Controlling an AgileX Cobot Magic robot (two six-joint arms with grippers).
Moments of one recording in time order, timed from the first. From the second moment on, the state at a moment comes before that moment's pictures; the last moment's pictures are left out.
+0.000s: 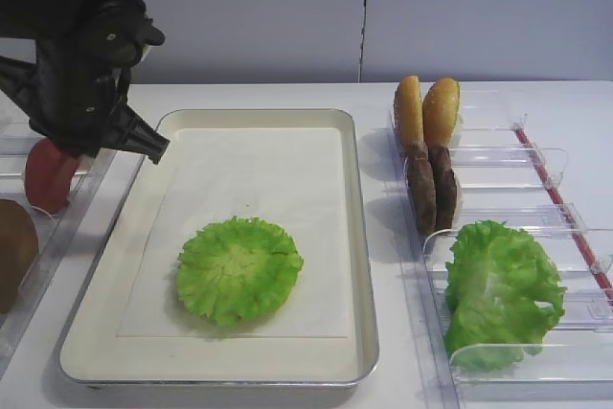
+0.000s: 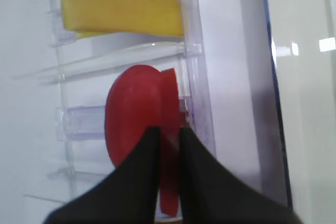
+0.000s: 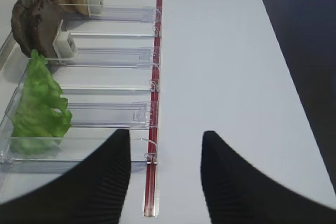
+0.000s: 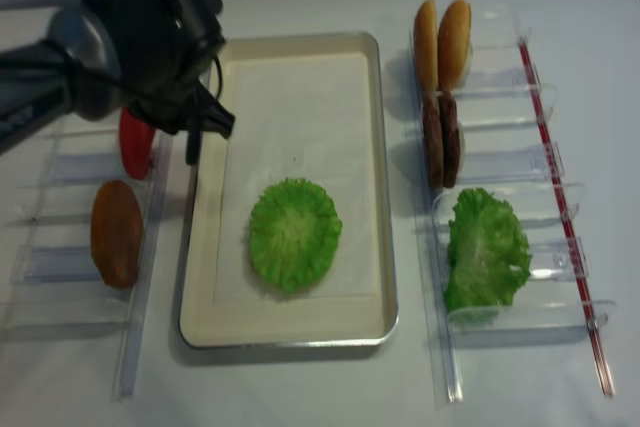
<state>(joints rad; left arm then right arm) -0.49 1.76 -1.27 0.72 1.09 -0.65 0.08 -0.02 -0.47 -0.04 1.13 0.08</state>
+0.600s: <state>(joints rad) -0.61 1.61 -1.27 0.67 1.16 -0.65 0.08 -0.02 -0.47 -0.04 1.13 0.08</state>
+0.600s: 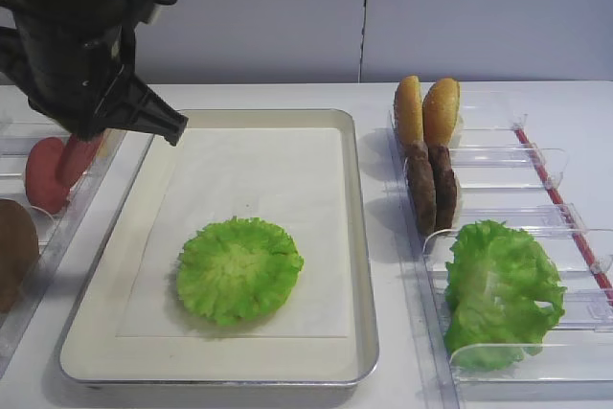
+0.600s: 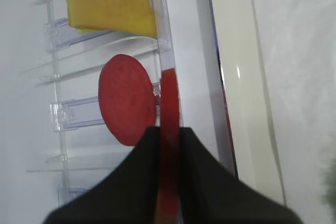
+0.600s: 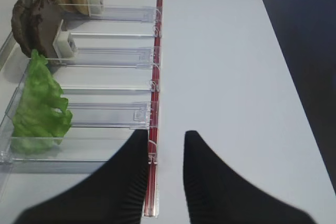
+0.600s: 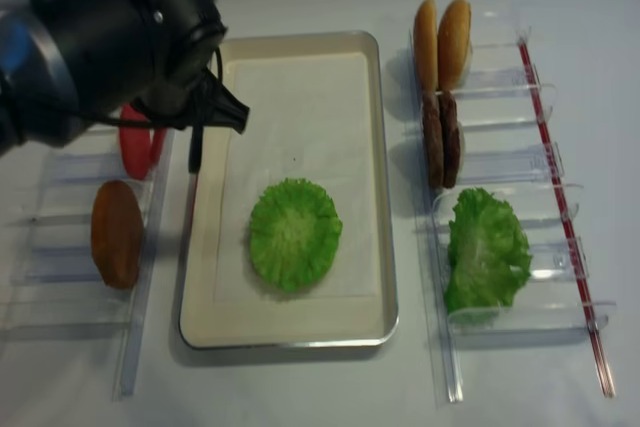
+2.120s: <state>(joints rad) -0.64 1.24 -0.96 0.20 0.89 -0.58 0.08 -0.02 -0.47 -0.03 1.13 0.08</state>
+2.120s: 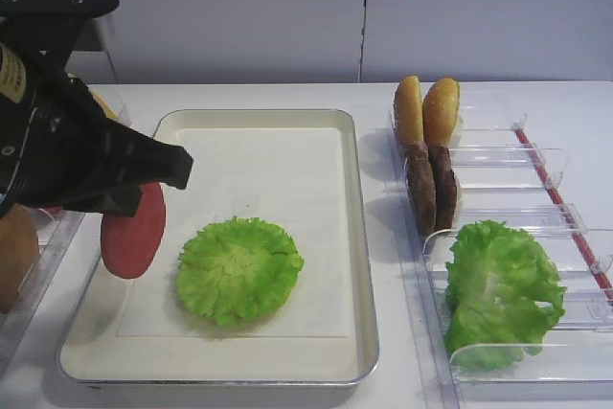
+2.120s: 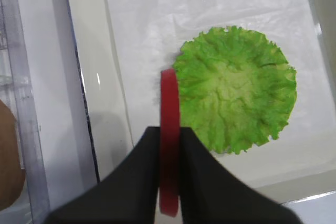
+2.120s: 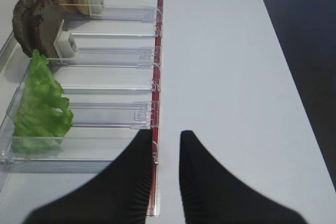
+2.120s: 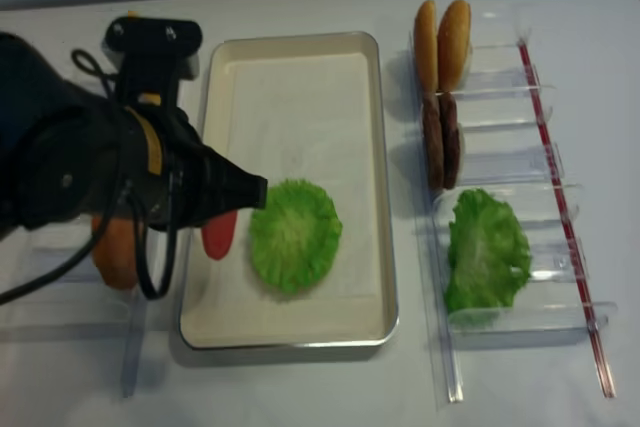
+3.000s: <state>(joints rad) -0.34 1.24 -0.92 -0.53 0.79 0.10 0.08 -0.02 -0.47 -0.03 1.13 0.08</state>
